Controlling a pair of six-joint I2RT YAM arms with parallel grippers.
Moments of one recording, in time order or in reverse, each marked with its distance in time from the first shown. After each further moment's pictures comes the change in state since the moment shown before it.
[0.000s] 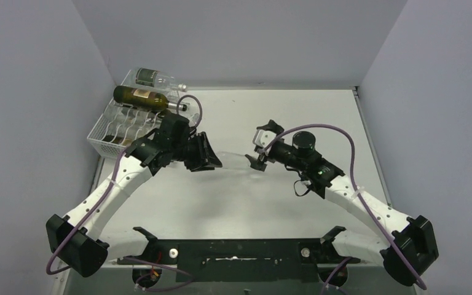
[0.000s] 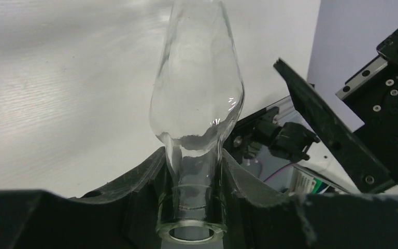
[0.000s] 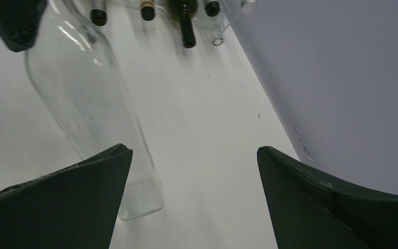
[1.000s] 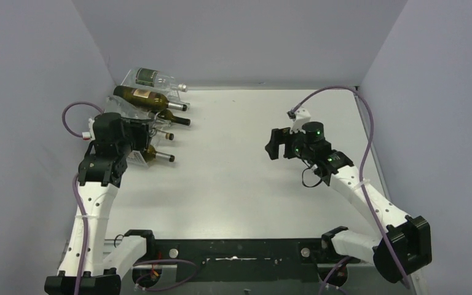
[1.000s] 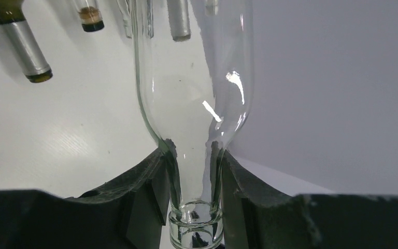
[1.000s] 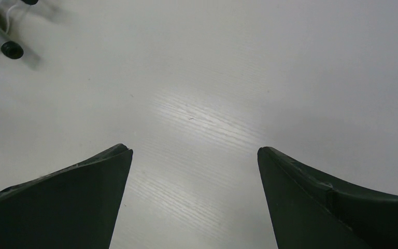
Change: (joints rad) left arm 0.508 -0.251 -0.060 0.081 -0.421 -0.562; right arm -0.234 0.019 0.043 -0.376 0.223 0.796
